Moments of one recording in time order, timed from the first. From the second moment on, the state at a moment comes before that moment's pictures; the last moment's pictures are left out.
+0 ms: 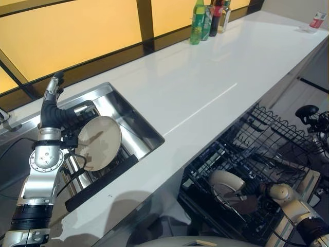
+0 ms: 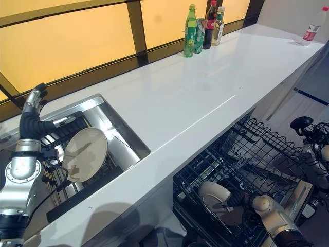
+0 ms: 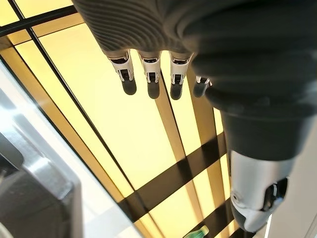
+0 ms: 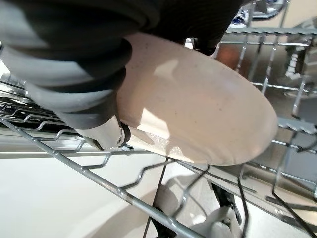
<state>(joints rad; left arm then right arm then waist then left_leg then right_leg) -0.10 0.70 0.17 -0.01 -0.13 -0.14 0.16 -0.01 -0.69 0.28 0.44 -0.20 0.07 0.56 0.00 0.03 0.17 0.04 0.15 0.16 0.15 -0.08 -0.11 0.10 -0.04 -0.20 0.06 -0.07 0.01</state>
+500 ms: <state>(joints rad) -0.15 0.75 0.13 0.10 -0.13 -0.05 0.14 -0.03 -0.68 0.28 0.45 -0.25 0.11 0.56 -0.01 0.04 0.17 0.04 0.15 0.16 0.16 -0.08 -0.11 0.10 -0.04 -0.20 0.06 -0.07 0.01</state>
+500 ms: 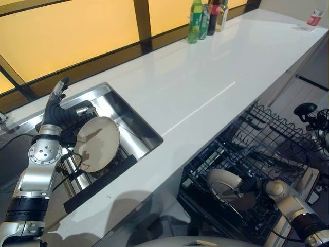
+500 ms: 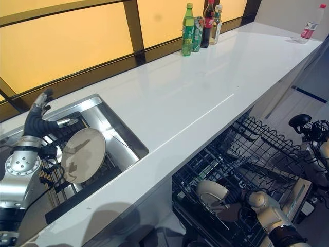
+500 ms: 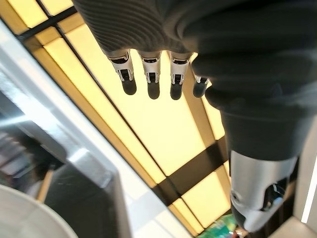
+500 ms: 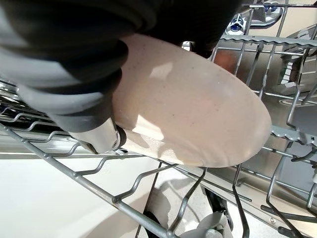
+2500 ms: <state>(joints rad) -0.07 0.68 0.15 0.67 -0.05 -0.03 0.05 0.10 -0.81 -0.20 -0.07 0.07 0.01 0.19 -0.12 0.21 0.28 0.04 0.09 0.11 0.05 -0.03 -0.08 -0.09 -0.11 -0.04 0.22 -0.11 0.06</state>
